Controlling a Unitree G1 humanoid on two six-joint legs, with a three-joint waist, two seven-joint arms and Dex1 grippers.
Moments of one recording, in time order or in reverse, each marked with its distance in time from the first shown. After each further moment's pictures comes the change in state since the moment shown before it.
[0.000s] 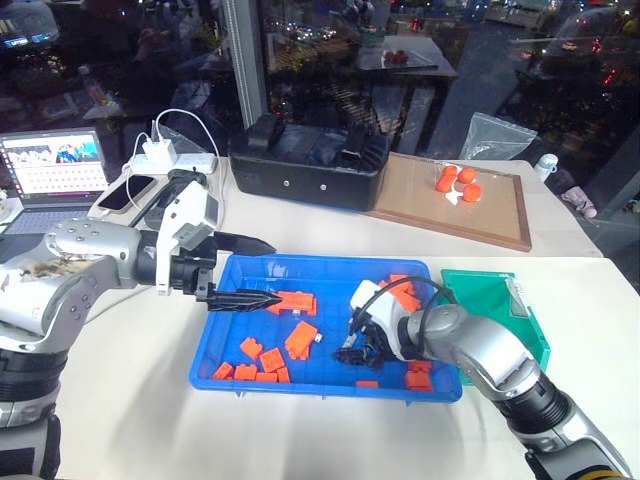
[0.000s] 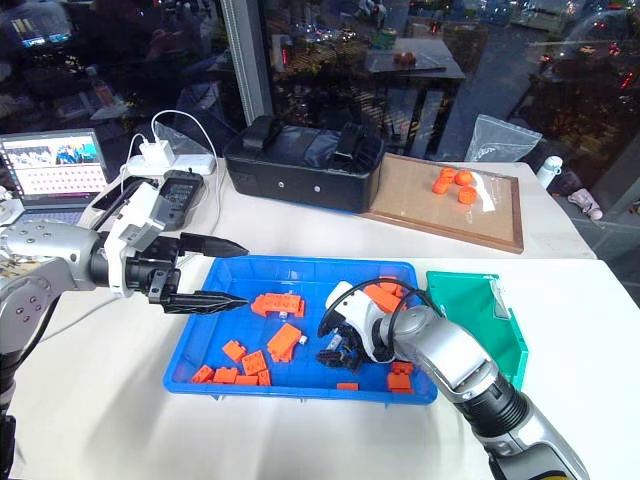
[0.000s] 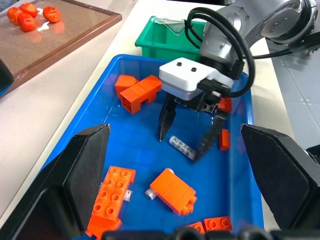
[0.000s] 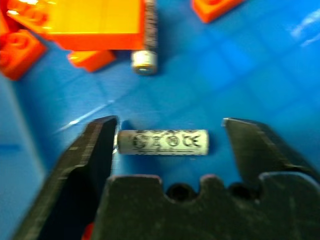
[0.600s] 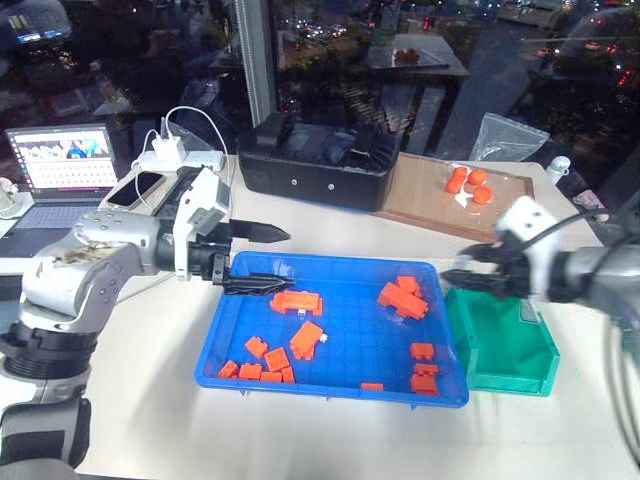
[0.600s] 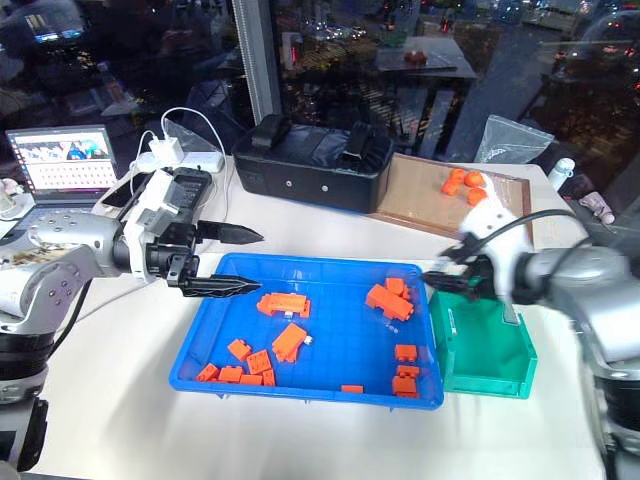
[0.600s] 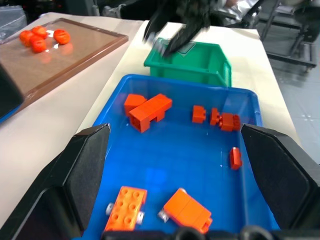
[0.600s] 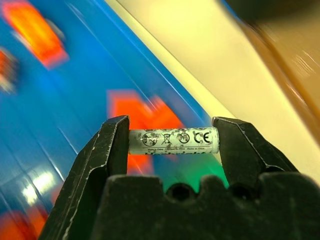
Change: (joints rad) left arm -0.111 -0.136 -0.085 0.139 0.063 -0.084 -0.038; right arm 0.199 -0.576 -0.645 0.085 0.063 -0.247 0.339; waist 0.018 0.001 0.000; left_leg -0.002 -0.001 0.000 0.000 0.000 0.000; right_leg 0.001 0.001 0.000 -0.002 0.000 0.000
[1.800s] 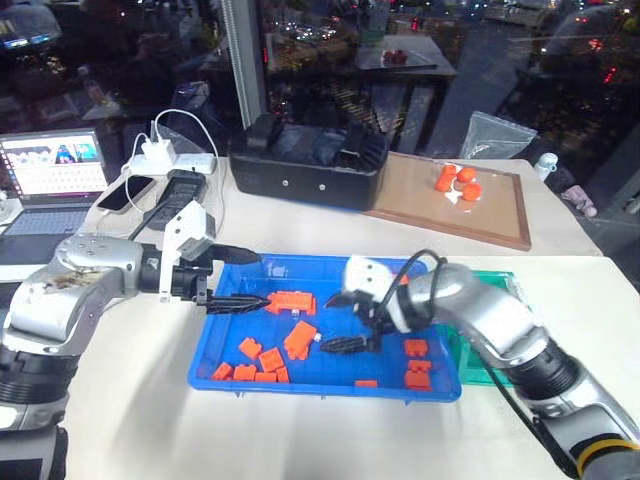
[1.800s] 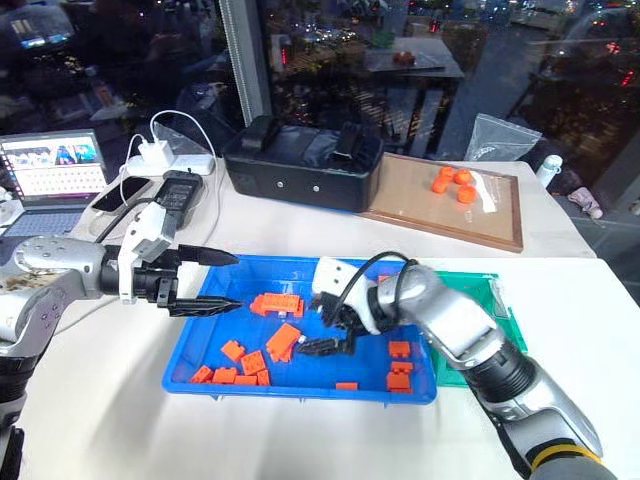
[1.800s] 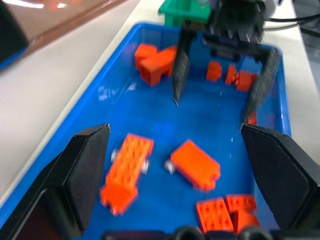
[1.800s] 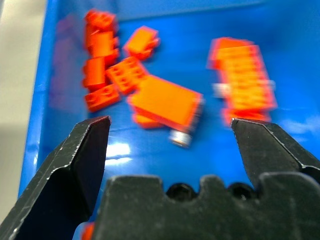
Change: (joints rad) left arm 0.222 0.133 0.082 -0.048 0.088 -0.024 0.008; right arm -0.387 0.553 0.730 -0.007 -0.078 -0.003 -0.011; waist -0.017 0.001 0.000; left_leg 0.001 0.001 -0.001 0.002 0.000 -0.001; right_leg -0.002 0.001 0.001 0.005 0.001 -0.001
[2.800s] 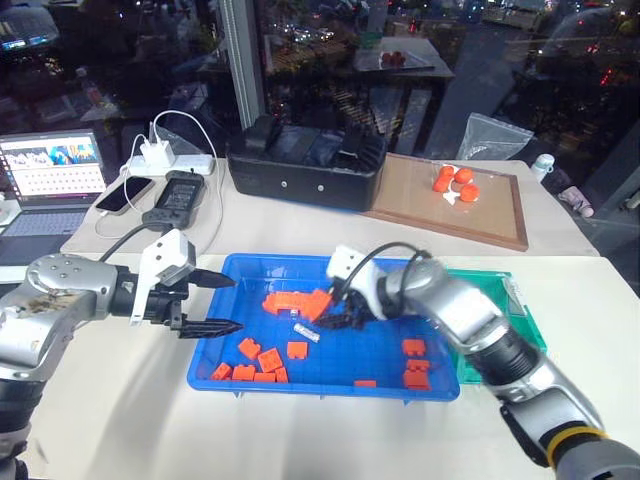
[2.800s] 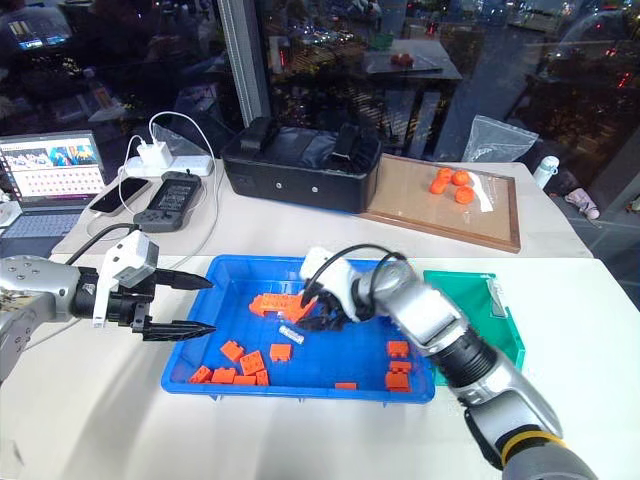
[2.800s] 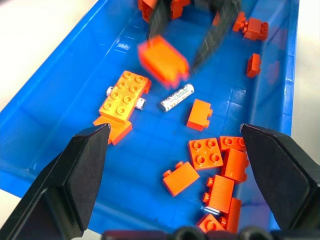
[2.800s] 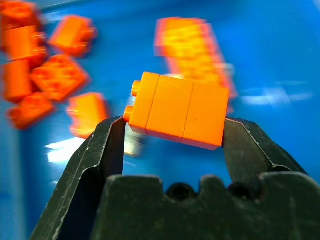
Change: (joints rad) left arm 0.115 0.085 0.022 -0.015 0.032 -0.040 -0.026; right arm -0.066 0.026 -0.064 0.123 -0.098 0.054 -0.053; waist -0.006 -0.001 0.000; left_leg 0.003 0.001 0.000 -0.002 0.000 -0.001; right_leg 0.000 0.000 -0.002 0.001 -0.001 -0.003
